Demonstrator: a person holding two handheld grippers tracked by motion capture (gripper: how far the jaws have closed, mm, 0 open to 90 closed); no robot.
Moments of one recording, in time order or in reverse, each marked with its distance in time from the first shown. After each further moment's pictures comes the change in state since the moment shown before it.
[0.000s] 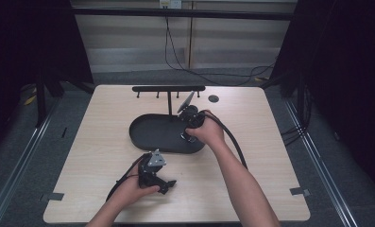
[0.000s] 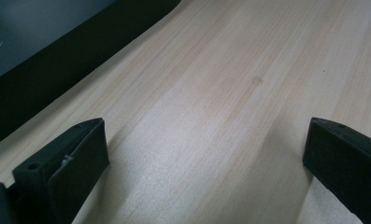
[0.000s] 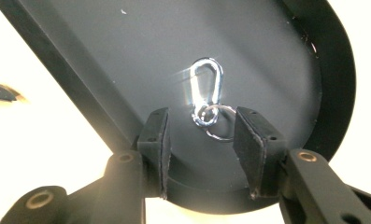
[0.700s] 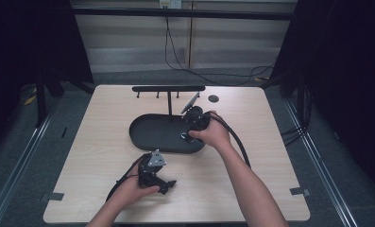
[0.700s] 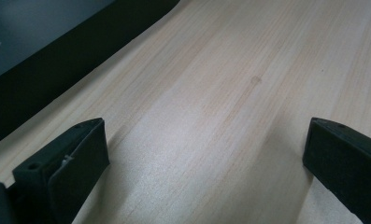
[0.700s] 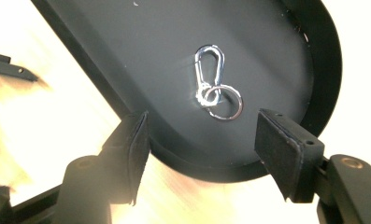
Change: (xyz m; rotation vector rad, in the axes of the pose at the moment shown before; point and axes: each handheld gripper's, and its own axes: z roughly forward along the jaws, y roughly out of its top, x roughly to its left) left arm 0.000 0.000 0.000 0.001 -0.003 0.003; right arm 0.003 -0.017 -0.018 -0.037 0.005 -0.003
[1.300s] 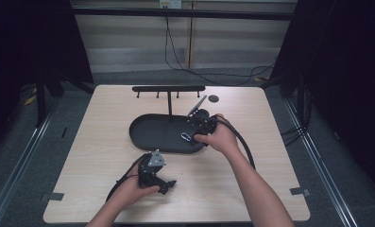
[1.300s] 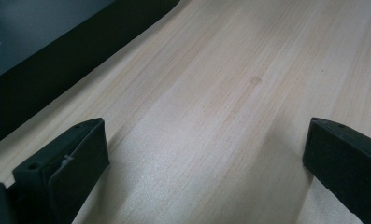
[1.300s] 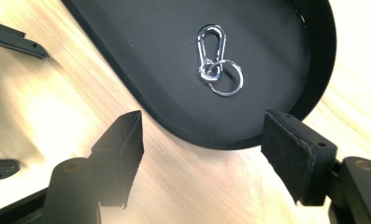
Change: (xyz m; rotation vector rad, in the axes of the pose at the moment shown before) left arm 0.000 0.000 0.000 0.000 0.000 0.000; right arm 0.002 -0.022 -0.013 -0.034 0.000 -0.005
